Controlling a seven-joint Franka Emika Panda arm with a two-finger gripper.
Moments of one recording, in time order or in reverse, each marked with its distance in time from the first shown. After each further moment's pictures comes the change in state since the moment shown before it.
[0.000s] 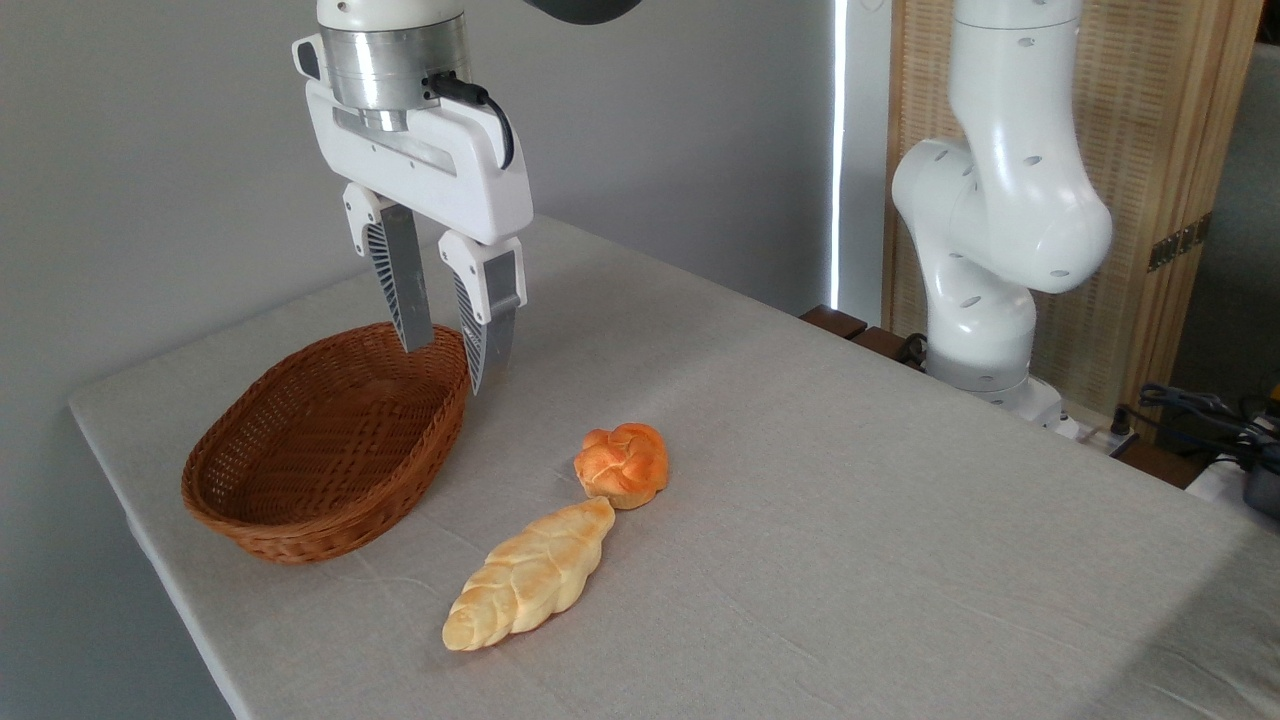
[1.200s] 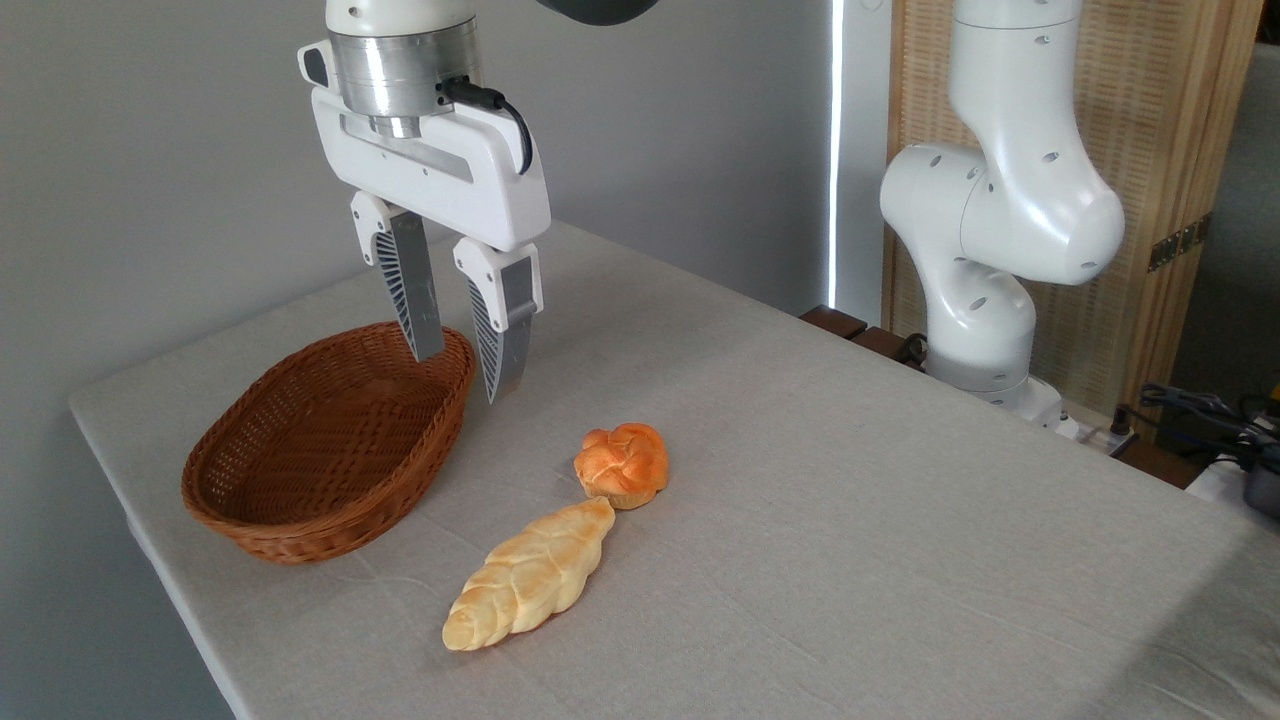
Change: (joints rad) arm 0.259 -0.001 -0.229 0.000 0.000 -0.013 0.000
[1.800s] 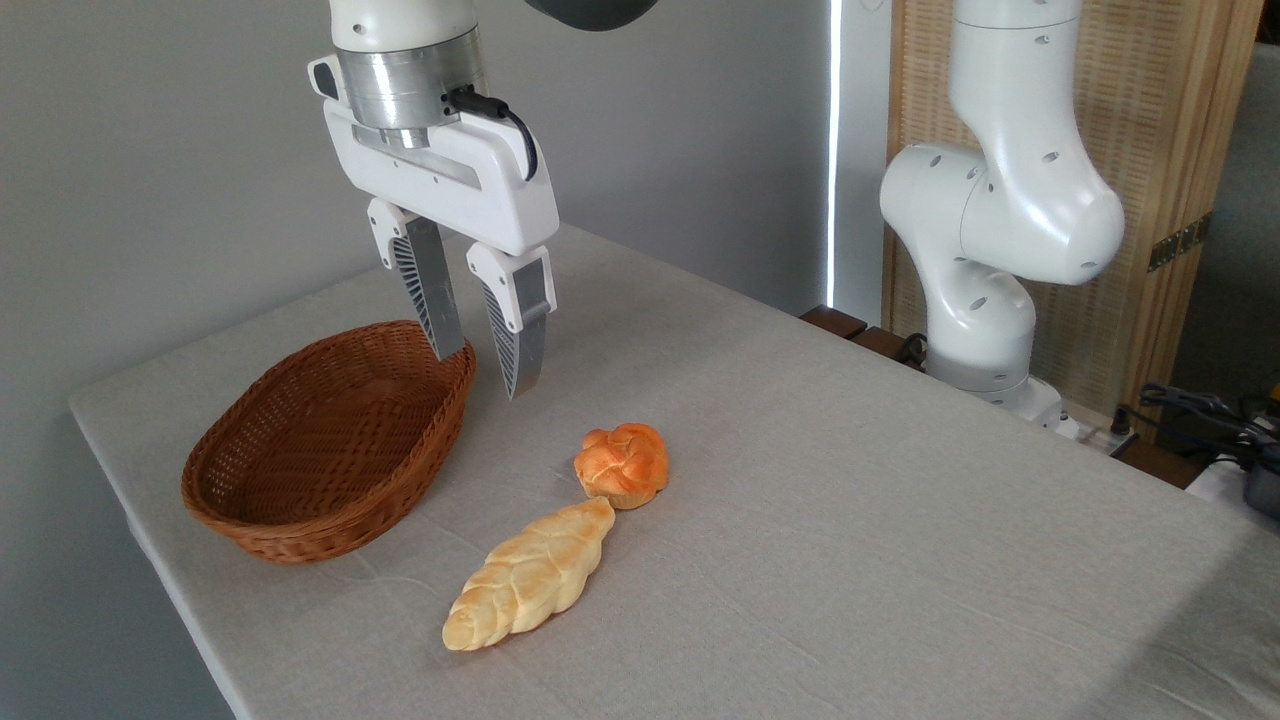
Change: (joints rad) arm 0.001 -0.001 -0.013 -0.010 0.000 -0.050 0.002
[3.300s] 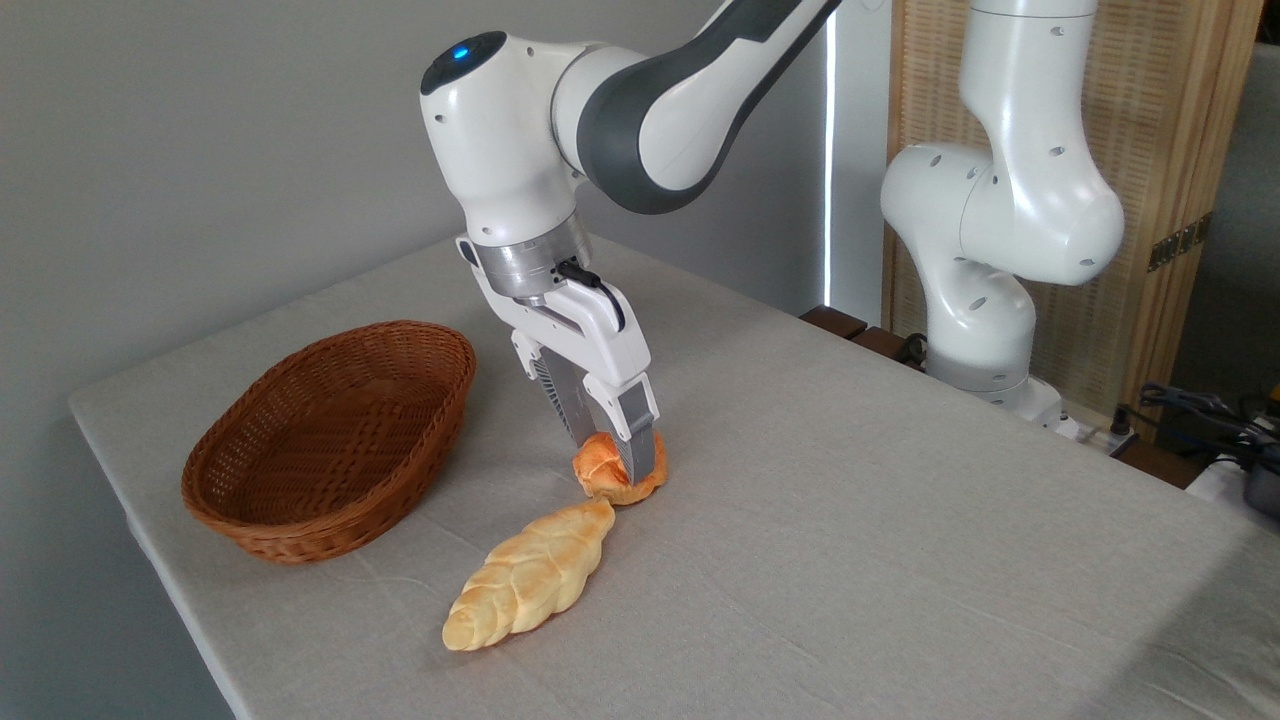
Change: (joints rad) arm -0.009 -0.128 -0.079 -0.529 0.054 0.251 0.053
